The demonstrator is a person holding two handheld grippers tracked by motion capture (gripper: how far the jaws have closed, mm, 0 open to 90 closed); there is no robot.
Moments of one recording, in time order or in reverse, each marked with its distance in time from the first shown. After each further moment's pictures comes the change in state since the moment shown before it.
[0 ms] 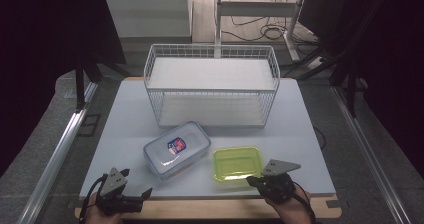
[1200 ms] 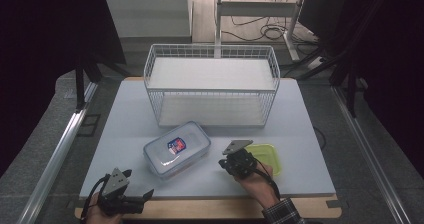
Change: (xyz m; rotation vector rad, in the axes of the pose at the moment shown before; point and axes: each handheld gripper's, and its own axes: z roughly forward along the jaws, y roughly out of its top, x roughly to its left) left arm -0.001 0.000 0.003 0.015 -0.028 0.012; right arm -0.006 0.054 0.087 0.123 -0.020 -0.076
